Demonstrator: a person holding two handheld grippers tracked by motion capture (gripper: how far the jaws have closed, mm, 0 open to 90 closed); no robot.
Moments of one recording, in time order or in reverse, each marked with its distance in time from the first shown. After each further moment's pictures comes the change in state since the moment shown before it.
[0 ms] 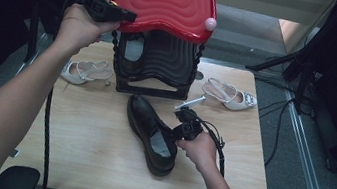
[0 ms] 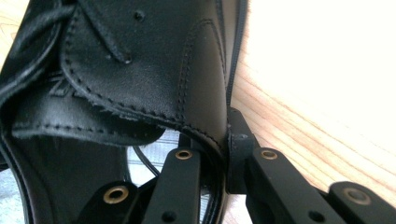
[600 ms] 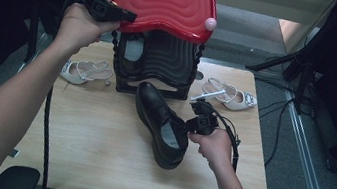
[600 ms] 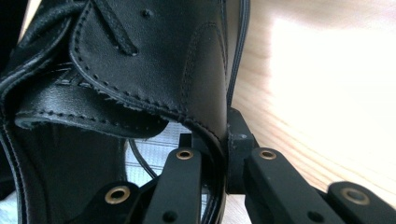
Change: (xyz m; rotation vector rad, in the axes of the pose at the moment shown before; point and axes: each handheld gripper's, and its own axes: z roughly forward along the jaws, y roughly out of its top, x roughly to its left) left arm -0.002 0.002 0.000 0.022 0.018 0.007; right arm -0.005 -0.005 -0.059 -0.105 0.056 0.050
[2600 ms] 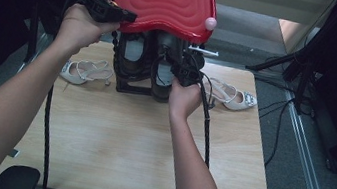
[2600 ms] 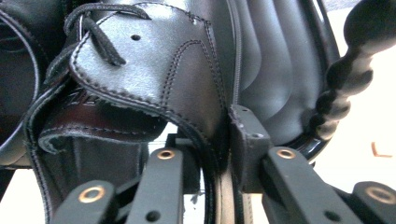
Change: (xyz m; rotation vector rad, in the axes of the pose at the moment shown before) left arm -0.001 -0.002 0.000 -0.012 -0.001 0.020; right arm 0.038 0.118 0.009 -0.605 -0.261 0.229
